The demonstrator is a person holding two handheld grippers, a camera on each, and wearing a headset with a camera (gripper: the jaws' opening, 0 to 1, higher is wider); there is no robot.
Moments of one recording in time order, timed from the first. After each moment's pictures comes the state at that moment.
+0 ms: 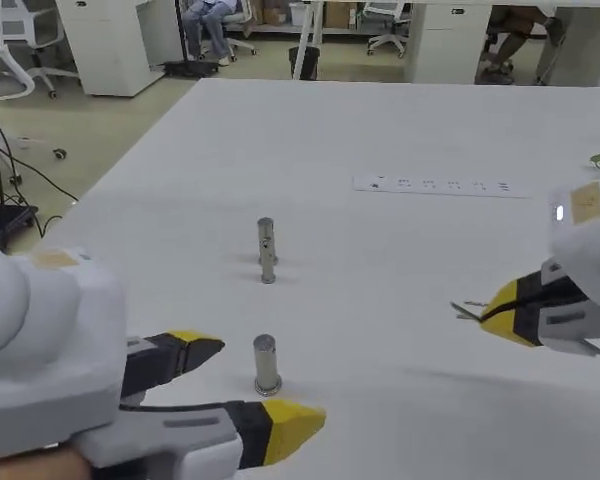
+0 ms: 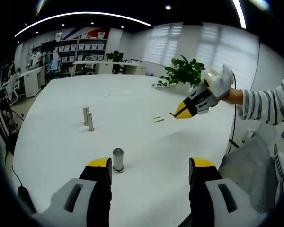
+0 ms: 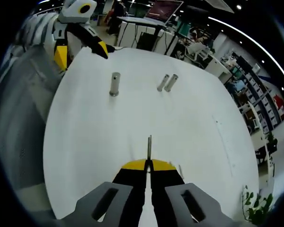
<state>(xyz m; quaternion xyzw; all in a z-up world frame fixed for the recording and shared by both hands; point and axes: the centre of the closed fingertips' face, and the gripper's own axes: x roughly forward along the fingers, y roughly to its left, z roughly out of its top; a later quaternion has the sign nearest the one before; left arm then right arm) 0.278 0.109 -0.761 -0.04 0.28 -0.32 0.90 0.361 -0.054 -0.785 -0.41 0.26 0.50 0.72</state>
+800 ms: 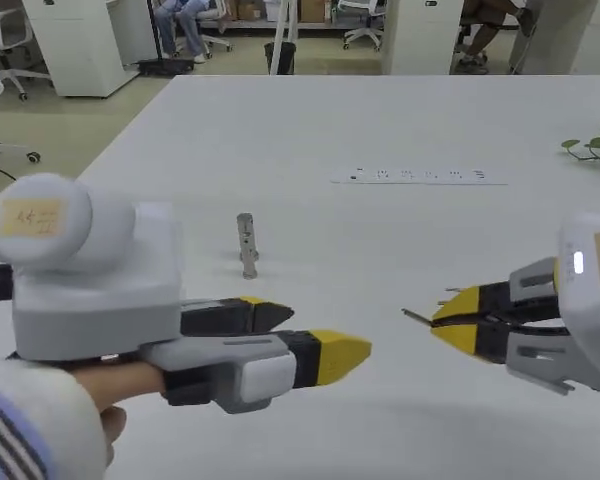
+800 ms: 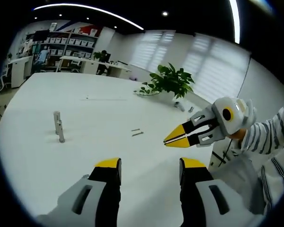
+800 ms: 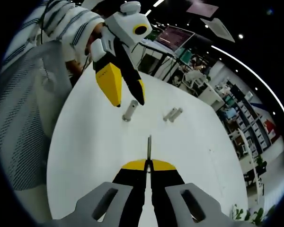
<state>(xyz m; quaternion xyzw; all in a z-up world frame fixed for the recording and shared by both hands) 0.303 0.049 -0.747 -0.11 0.27 -0.40 0.87 0.321 -0.016 -0.765 -0.42 0.13 0.51 0.74</state>
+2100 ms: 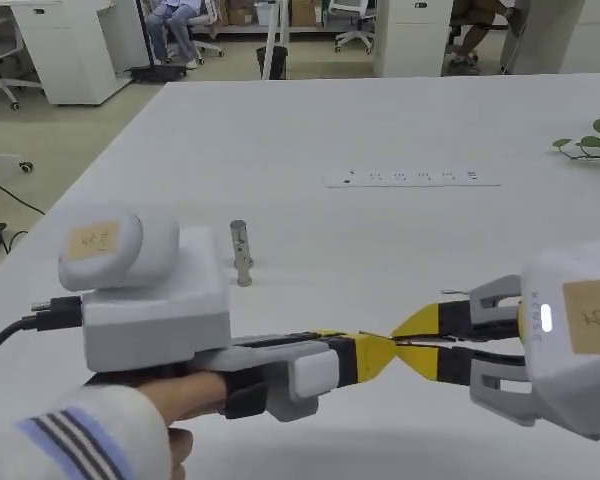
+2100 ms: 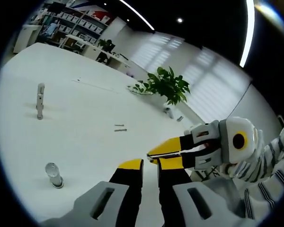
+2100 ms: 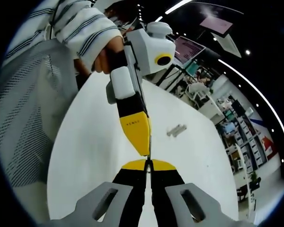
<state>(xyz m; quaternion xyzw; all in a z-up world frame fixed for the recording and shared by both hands) 0.300 0.014 -0.752 -0.23 0.30 -0.41 0.83 0.301 0.013 -0.756 -0.45 0.08 0.53 0.72</state>
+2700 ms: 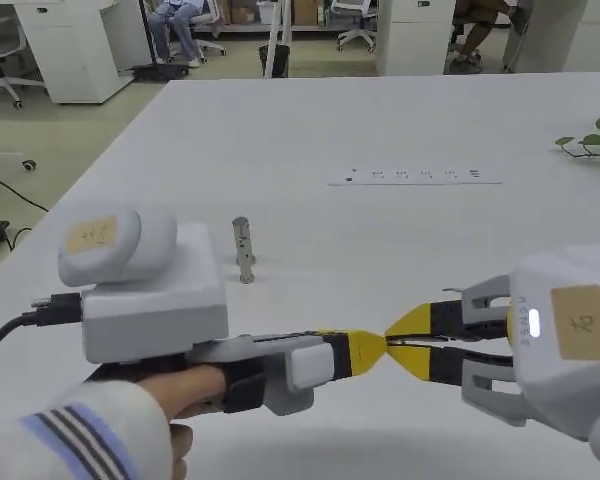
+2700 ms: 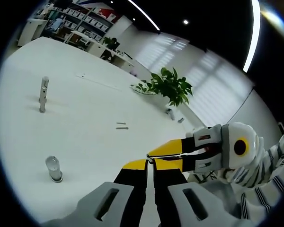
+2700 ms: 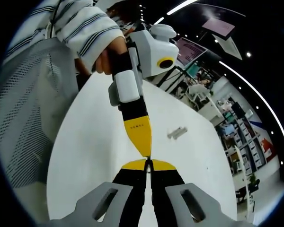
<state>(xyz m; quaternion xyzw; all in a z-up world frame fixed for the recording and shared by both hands) 0.300 0.018 -0.755 -0.25 0.31 -0.40 0.82 0.299 0.017 -0.757 -0.45 0.07 0.53 0.72</state>
